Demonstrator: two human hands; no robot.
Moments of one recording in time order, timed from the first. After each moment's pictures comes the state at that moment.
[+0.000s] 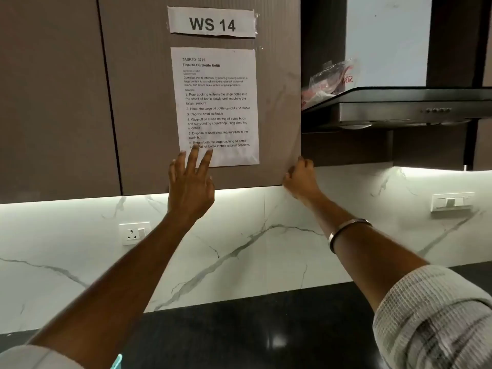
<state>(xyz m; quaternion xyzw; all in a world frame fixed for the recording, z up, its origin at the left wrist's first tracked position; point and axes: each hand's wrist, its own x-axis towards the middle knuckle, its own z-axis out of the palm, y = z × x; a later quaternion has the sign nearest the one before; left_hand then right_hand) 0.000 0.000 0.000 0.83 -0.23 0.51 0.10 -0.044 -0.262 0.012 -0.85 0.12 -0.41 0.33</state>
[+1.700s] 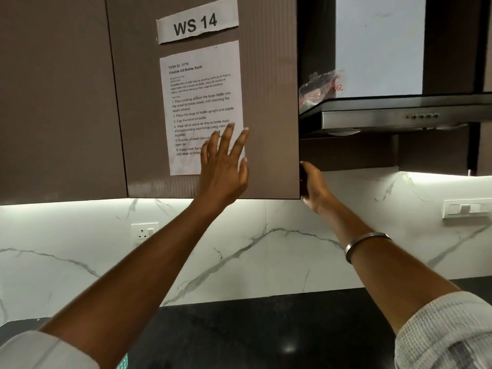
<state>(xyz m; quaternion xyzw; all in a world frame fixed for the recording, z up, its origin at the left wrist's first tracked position) -0.101 -0.081 0.043 0.79 -0.26 0.54 0.13 -0.116 -0.293 0.017 -0.63 -0.05 -0.25 0.73</state>
